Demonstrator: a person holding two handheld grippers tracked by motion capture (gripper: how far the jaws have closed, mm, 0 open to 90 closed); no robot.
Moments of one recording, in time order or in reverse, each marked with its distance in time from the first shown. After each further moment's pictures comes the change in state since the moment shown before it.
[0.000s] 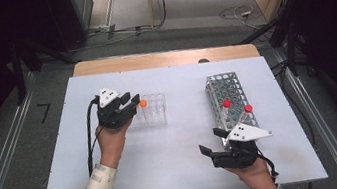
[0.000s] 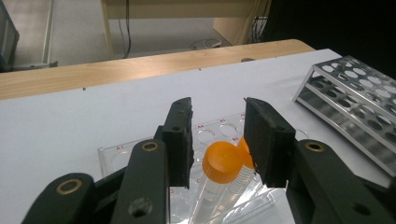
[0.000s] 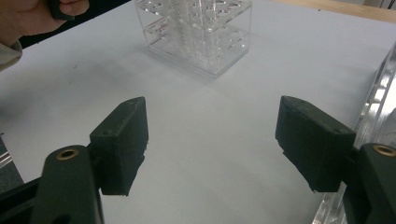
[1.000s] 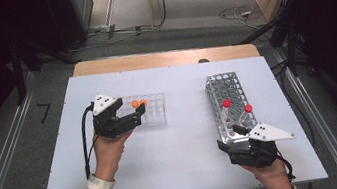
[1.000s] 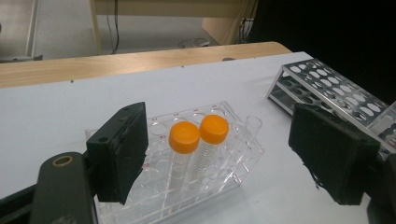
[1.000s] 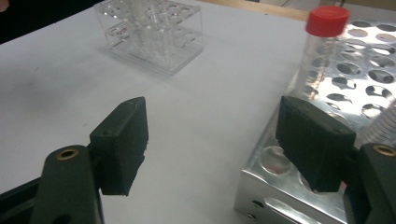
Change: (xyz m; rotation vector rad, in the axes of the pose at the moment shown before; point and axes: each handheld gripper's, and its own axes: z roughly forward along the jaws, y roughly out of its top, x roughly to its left) left arm -0.014 0.002 -0.033 0.007 -0.046 -0.026; right arm -0.025 -0.012 -0.034 -0.028 -0.124 0.023
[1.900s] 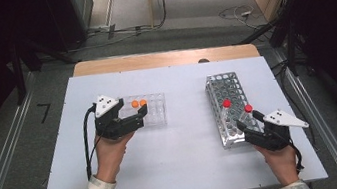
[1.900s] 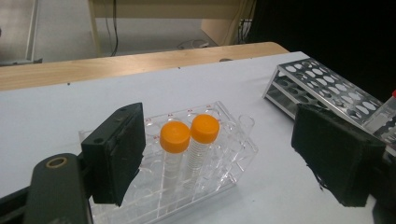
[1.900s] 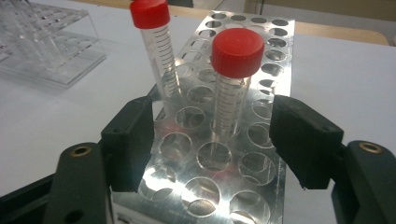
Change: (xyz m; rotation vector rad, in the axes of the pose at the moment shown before) left arm -0.007 -0.002 0.001 -0.005 -0.003 0.012; right arm -0.057 -0.006 0.011 -0.026 -0.237 0.074
